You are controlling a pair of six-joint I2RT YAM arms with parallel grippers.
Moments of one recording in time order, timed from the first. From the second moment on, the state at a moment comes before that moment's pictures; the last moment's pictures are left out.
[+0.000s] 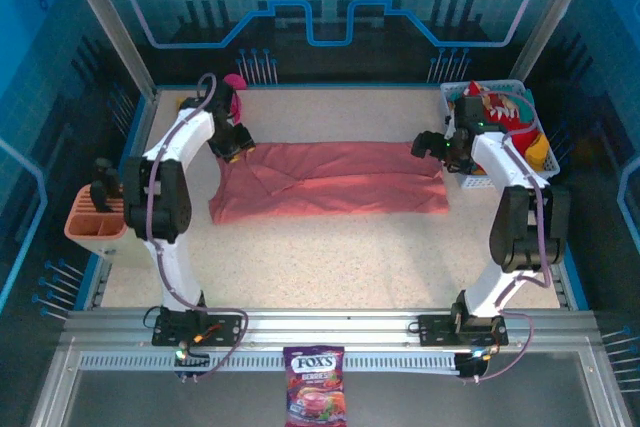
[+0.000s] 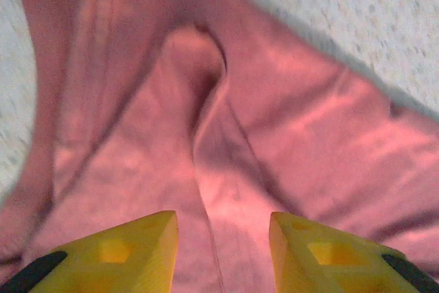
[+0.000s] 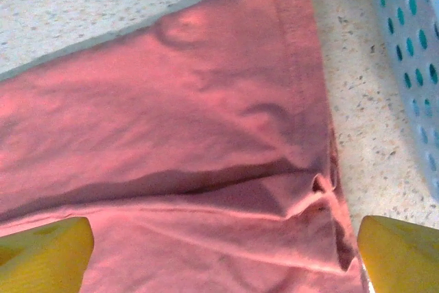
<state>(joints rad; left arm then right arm) -0.05 1.94 1.58 -0.89 0.17 -0.64 -0.01 1.69 1.30 -0.72 -0.16 0.34</state>
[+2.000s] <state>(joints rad) -0.23 1.77 1.03 -0.39 0.26 -0.97 0.03 1.56 1.17 -0.74 -0.19 0.33</state>
